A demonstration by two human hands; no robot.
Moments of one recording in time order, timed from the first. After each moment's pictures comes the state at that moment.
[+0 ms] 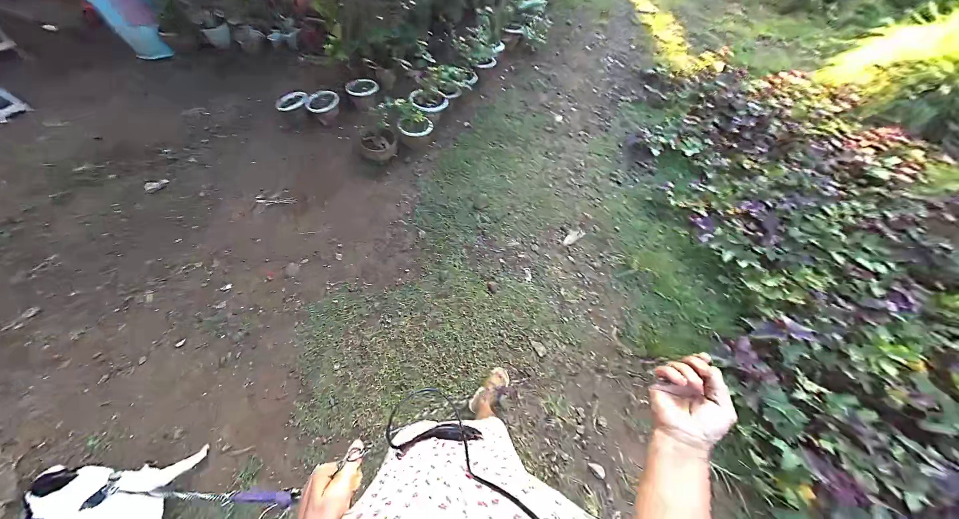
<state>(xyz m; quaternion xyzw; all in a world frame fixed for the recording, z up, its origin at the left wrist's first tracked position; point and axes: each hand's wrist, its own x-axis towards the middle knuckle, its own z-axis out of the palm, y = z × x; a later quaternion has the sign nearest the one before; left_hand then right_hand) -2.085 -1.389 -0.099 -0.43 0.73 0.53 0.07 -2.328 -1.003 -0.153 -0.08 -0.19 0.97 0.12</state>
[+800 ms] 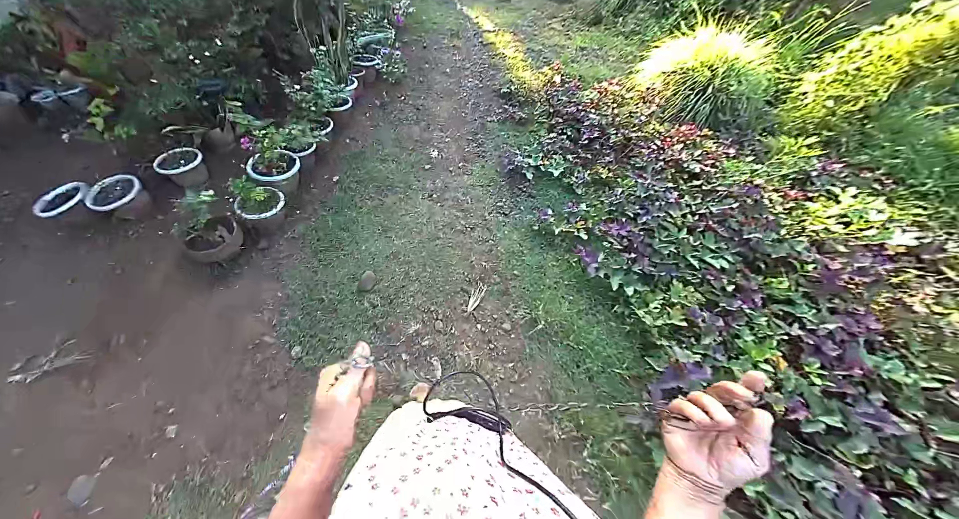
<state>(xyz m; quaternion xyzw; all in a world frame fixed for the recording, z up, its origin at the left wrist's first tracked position) -2.816 -1.190 -0.091 -0.11 0.63 0.77 -0.03 -2.783 -0.768 -0.157 0.14 -0.29 0.92 0.21</state>
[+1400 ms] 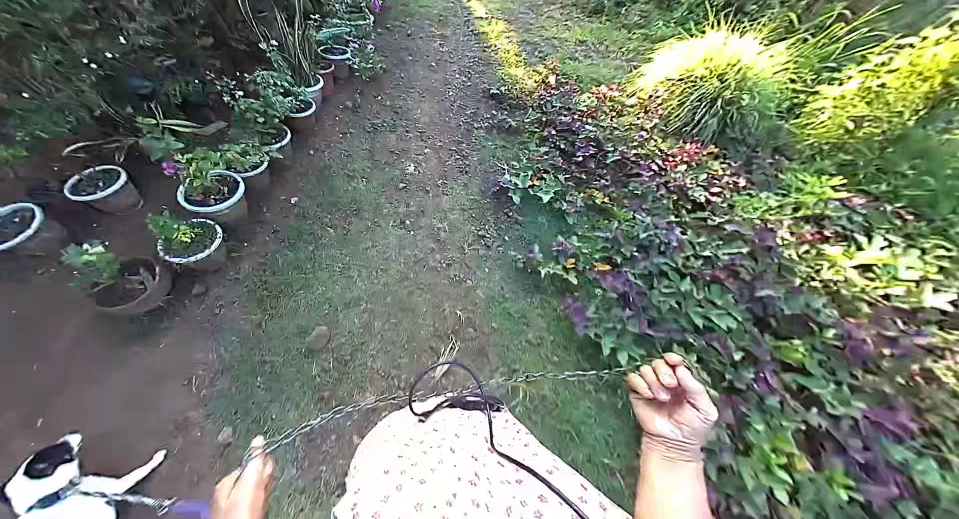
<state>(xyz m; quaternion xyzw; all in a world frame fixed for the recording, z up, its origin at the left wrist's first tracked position) -3.083 -1.112 -0.190 -0.44 0.70 0.56 -0.05 -3.179 -0.604 -0.199 -0.03 -0.37 0.92 0.15</state>
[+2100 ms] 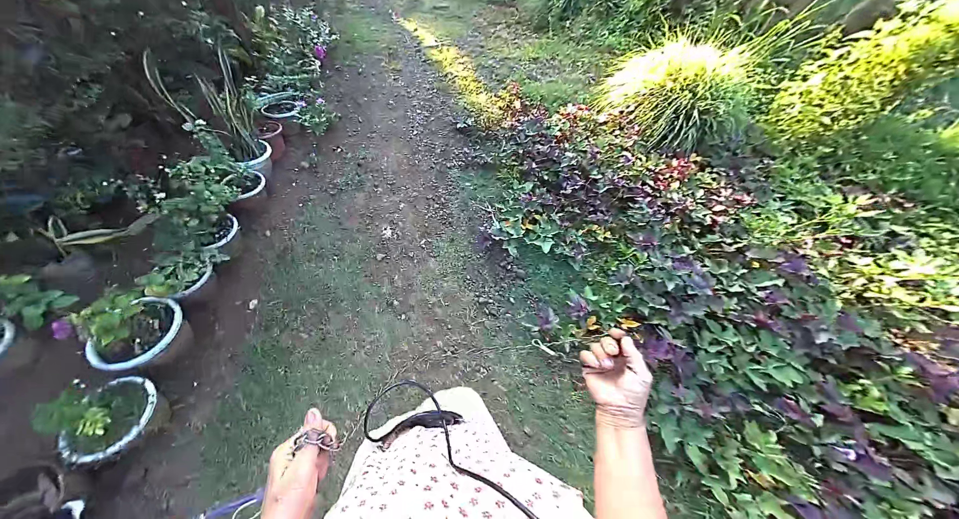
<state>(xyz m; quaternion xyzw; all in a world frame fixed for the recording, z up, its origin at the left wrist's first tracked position) -3.634 -1.090 -0.173 -0.21 0.71 0.67 0.02 -3.667 -0.677 -0.258 -0.11 -0.32 0.91 0.25</state>
